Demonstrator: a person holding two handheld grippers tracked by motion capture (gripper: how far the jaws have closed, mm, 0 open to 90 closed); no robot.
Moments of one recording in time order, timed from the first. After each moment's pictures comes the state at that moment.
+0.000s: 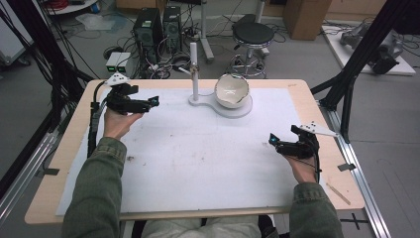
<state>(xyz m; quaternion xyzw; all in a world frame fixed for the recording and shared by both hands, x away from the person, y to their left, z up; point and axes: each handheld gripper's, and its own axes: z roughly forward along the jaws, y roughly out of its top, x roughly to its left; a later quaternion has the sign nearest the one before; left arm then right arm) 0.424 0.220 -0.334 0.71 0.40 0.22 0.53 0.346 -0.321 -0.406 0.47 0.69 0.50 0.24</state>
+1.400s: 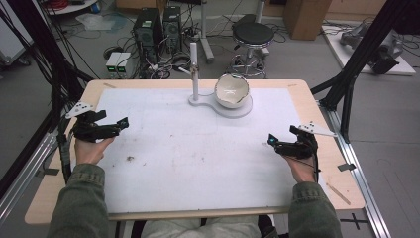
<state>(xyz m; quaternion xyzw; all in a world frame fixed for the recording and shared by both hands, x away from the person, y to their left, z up) 0.358 0.296 -0.380 0.66 0.49 0.24 0.52 0.347 -0.318 -0.407 0.46 0.69 0.50 0.24</state>
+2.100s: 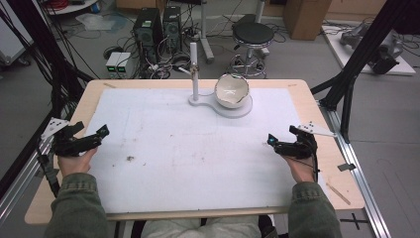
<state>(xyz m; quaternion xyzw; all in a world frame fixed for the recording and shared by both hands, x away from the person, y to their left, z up) 0.318 0.339 -0.404 0.58 0.54 0.31 0.53 0.347 -0.317 -0.408 0.46 0.69 0.50 0.24</state>
